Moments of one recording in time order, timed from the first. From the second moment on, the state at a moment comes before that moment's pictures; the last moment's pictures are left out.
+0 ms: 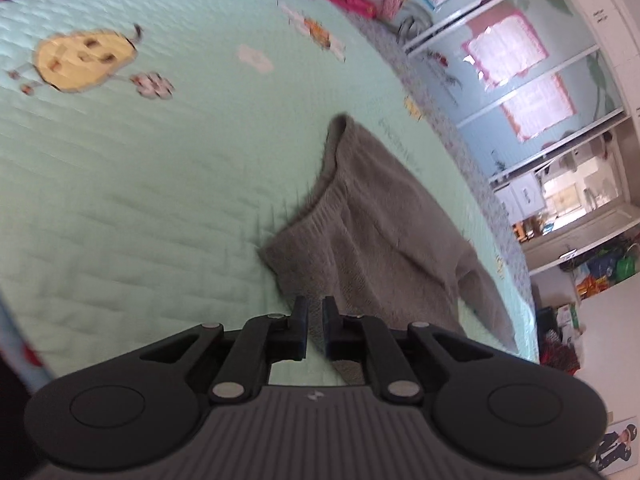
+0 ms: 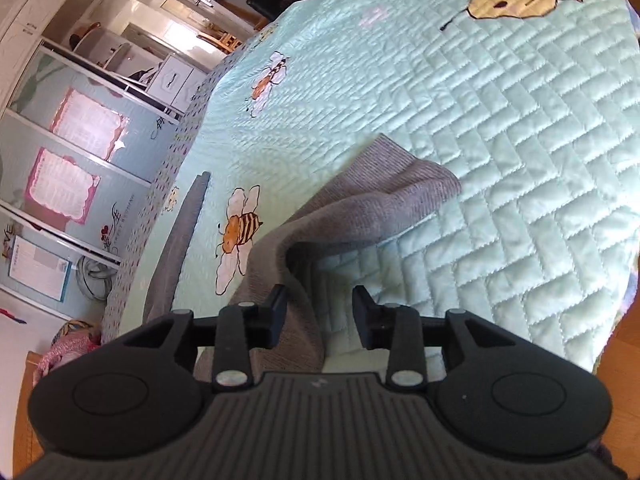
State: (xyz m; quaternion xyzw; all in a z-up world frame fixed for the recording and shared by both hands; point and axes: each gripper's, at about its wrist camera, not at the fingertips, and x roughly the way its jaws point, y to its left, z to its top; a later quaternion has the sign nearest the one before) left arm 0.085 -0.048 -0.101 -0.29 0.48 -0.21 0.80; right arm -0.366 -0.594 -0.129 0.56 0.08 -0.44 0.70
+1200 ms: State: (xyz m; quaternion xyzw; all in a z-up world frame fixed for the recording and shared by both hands) left arm 0.060 0.010 -0.072 -0.31 0.42 -0.22 0.82; right arm -0.436 -0.624 -0.116 0.53 0.00 -0.52 0.66
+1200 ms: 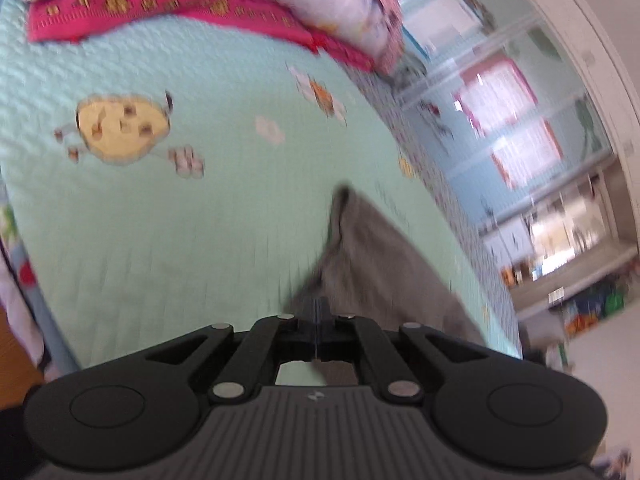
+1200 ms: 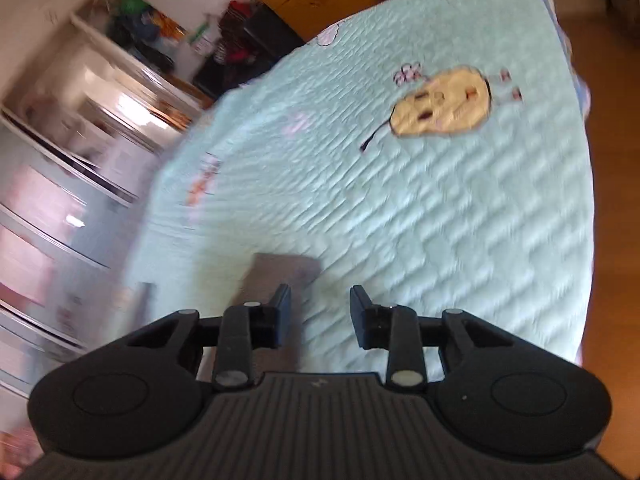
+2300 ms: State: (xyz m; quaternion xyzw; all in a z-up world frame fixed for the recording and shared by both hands) left arm 0.029 -0.144 -0.087 -0.06 0.37 -0.31 0.87; right arm 0.061 -0.603 -0.133 0.60 0.17 -0.26 0.74
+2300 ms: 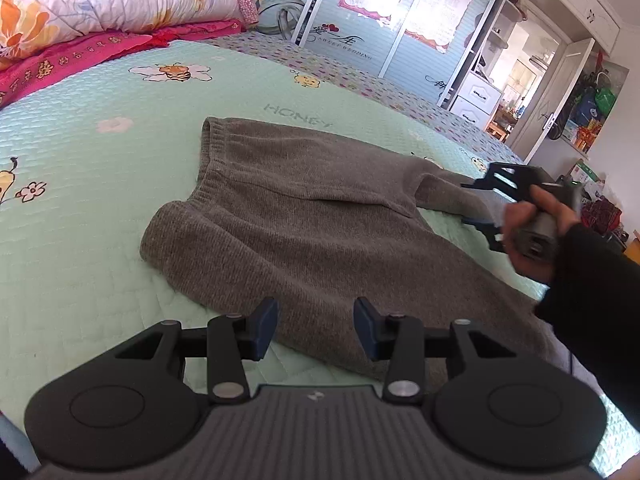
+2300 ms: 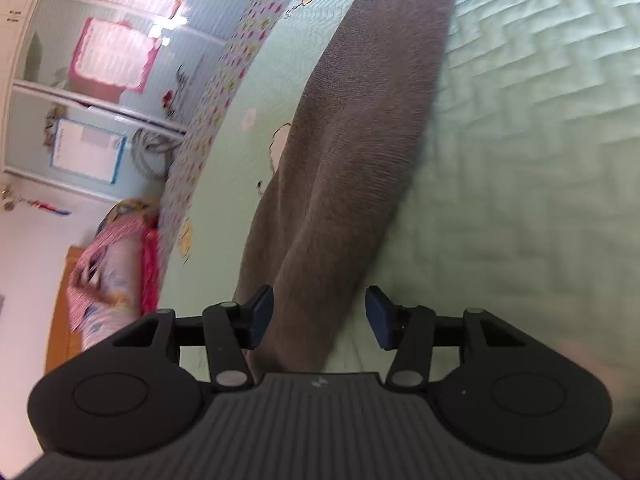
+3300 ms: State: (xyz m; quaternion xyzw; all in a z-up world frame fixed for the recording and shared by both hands) left arm 0.037 -0.186 -0.096 -0.02 0.41 -0.29 0.87; right arm -0.036 -0.814 -0.143 0.51 0.10 -0.40 0.76
